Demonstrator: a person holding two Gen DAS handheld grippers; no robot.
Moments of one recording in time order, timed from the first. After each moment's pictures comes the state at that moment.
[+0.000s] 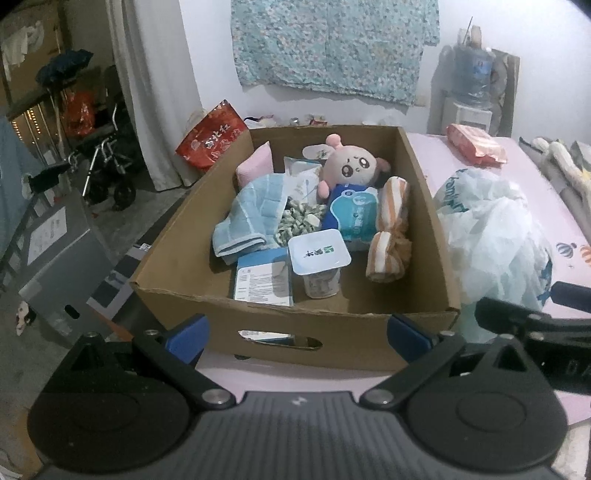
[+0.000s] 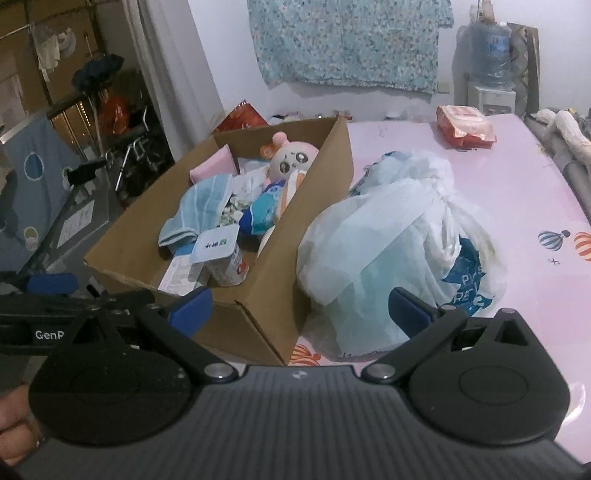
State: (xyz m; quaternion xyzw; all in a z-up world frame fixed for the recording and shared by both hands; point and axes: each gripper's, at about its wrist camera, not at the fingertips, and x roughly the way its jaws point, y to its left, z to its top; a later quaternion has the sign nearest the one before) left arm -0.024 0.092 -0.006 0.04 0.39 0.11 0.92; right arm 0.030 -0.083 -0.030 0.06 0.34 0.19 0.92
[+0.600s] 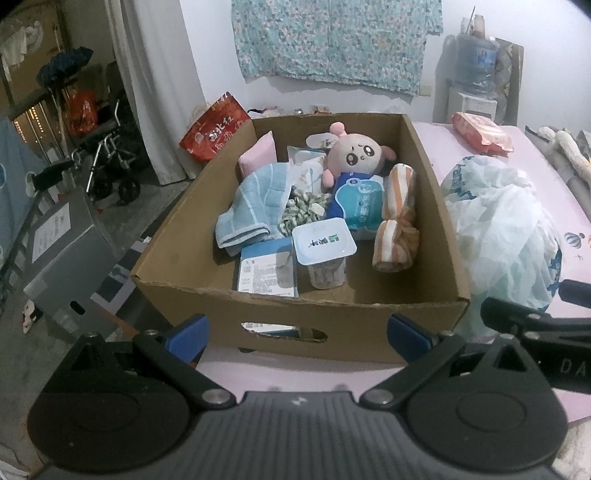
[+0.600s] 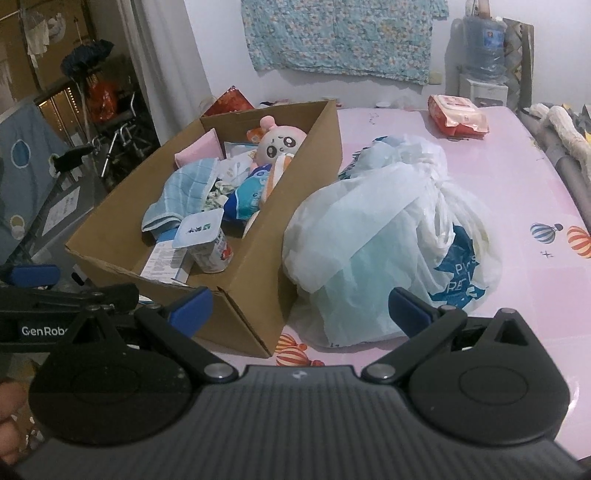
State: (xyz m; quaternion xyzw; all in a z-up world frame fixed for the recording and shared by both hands) left arm -0.020 0.094 -0.013 0.04 0.40 0.12 0.91; right arm 0.036 -0.083 -0.040 0.05 0.36 0.17 0.92
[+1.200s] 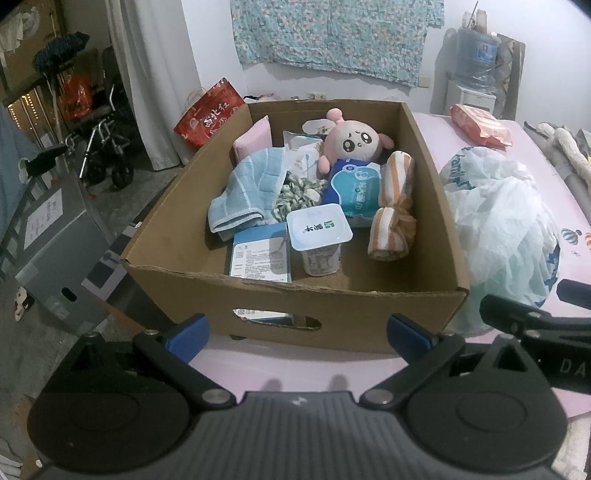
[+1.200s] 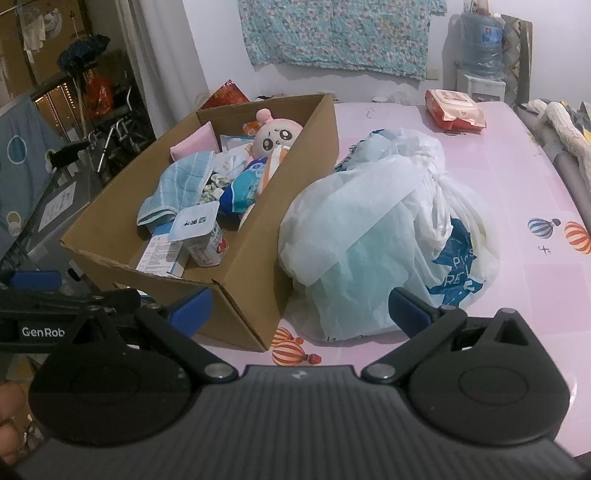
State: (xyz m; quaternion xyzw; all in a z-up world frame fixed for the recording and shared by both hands) left arm -0.020 0.095 -0.019 0.03 0.42 0.11 0.90; right arm 0.035 -0.082 -0.043 0.04 0.36 0.17 0.91
